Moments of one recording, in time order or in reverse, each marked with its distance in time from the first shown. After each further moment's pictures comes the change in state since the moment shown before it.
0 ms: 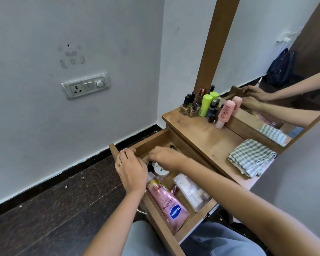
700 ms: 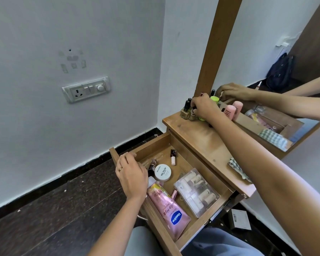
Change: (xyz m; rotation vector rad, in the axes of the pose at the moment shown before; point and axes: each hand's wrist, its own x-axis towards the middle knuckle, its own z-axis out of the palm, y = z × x) left_hand 0.001 0.001 -0.001 -0.025 0.018 0.007; right_hand -0.017 0.135 -0.132 -0.058 0.157 0.774
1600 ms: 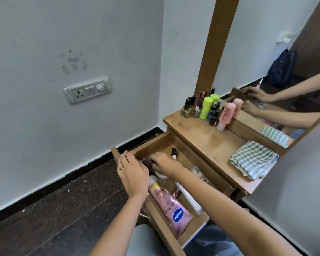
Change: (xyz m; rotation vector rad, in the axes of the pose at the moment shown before) left_hand 0.001 -0.002 0.002 0.028 -0.020 -0.034; right_hand -0.108 -0.127 0.134 0.331 -0.316 -0.383
